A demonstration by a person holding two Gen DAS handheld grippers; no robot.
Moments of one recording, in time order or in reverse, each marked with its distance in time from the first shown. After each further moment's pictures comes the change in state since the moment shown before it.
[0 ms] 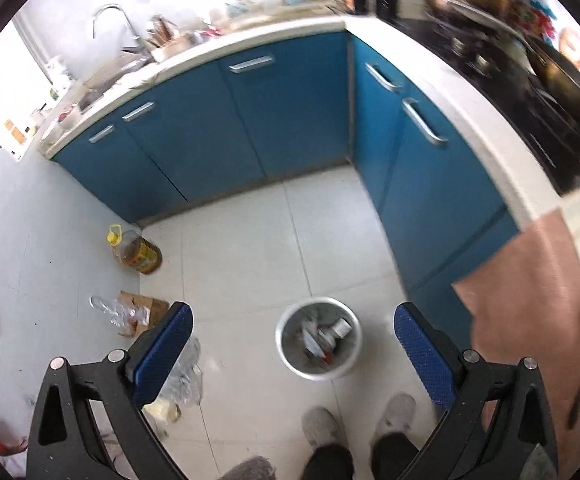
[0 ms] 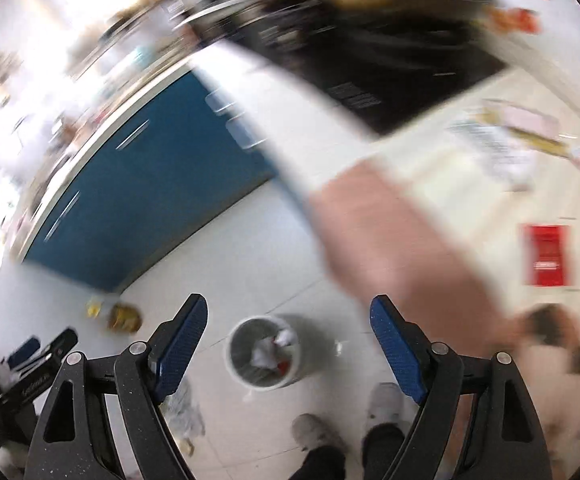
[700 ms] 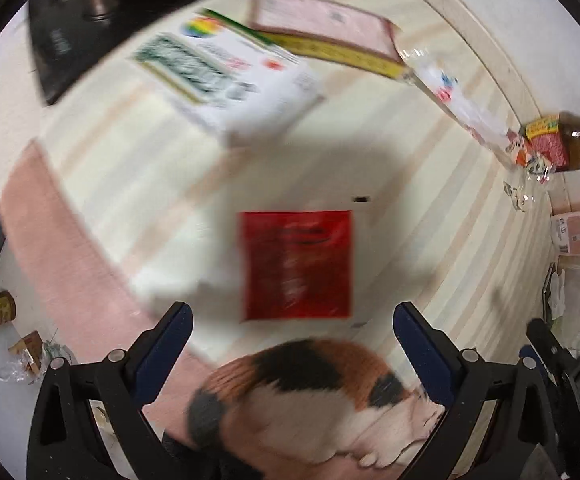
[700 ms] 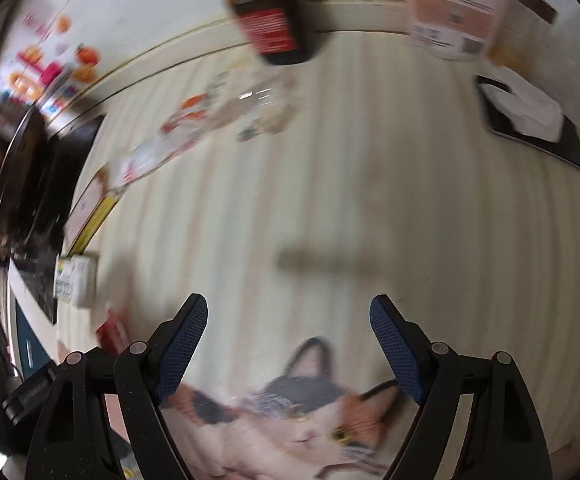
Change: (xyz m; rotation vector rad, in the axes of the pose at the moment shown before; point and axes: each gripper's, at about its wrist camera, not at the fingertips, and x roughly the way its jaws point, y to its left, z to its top) left arm 0.002 -0.436 -0.024 0.463 0.413 -0.470; right arm -0.086 -0.400 -0.065 0.785 -0.046 -0.275
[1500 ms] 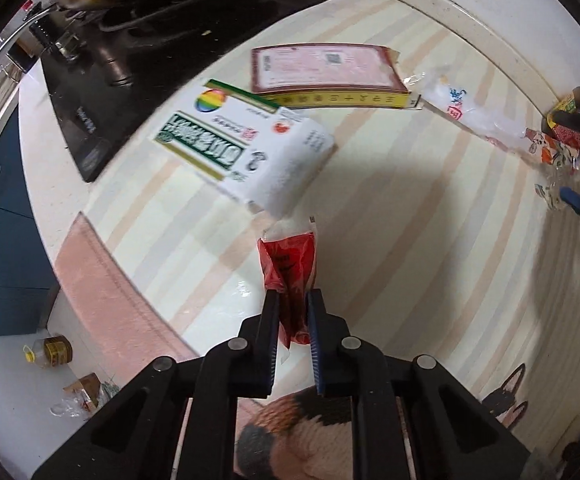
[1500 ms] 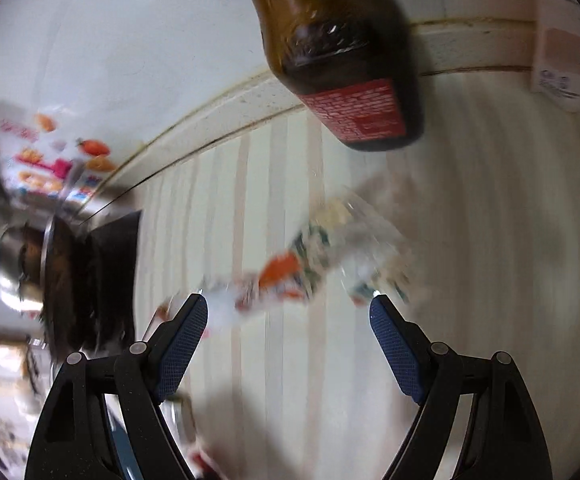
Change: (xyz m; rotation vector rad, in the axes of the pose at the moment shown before) left arm -0.019 -0.011 0.002 0.116 -0.152 0.238; right arm 0.061 0.053 0.133 0.186 -0.029 0.223
